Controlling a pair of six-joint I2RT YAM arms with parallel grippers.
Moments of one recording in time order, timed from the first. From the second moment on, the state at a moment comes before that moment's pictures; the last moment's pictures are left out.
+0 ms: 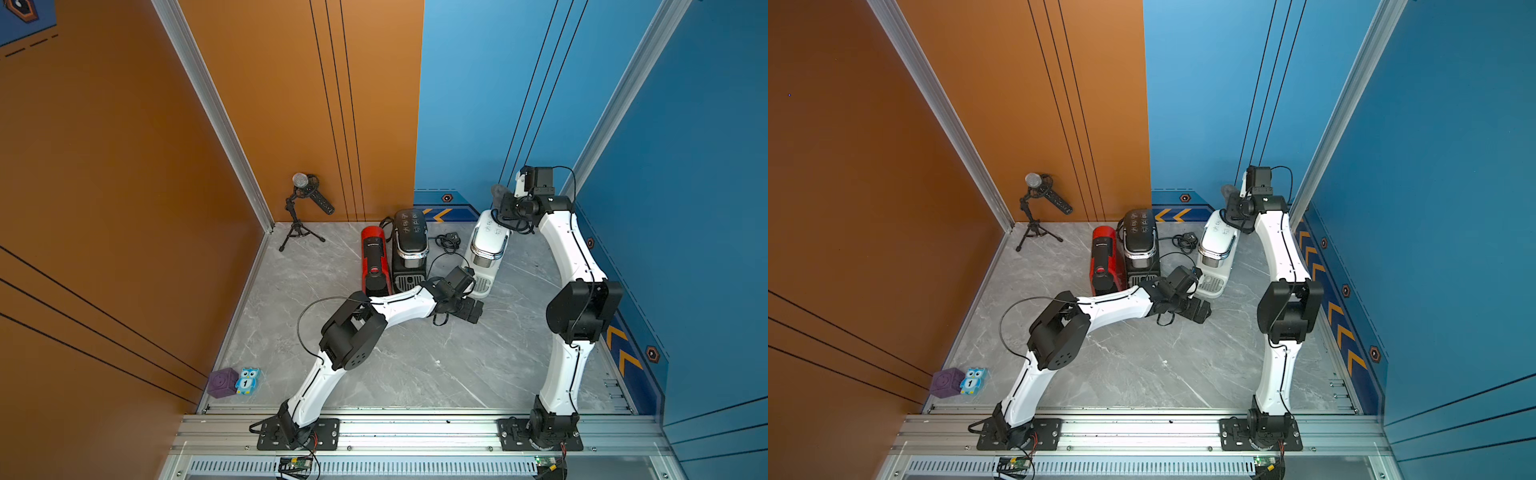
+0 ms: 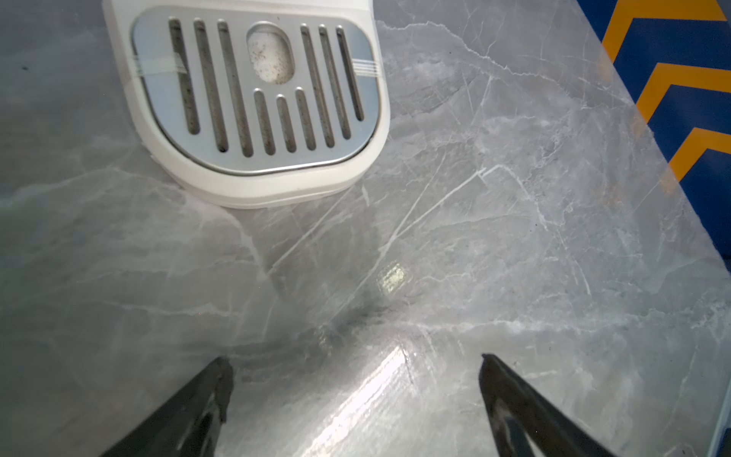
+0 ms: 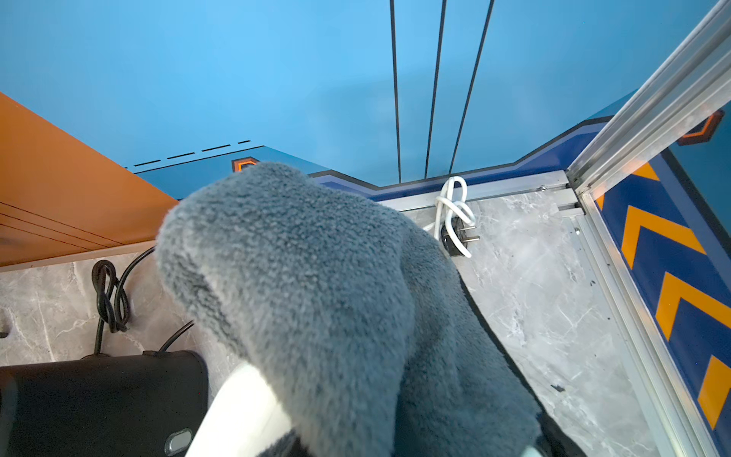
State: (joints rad) left arm -0.89 2.25 1.72 -0.32 0.13 -0.42; right arm 0.01 2.08 2.14 -0.75 -0.04 0.19
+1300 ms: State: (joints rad) left arm -0.87 2.40 1.90 -0.31 0.16 -0.54; right arm 0.04 2.02 2.10 -0.79 -0.07 0.18
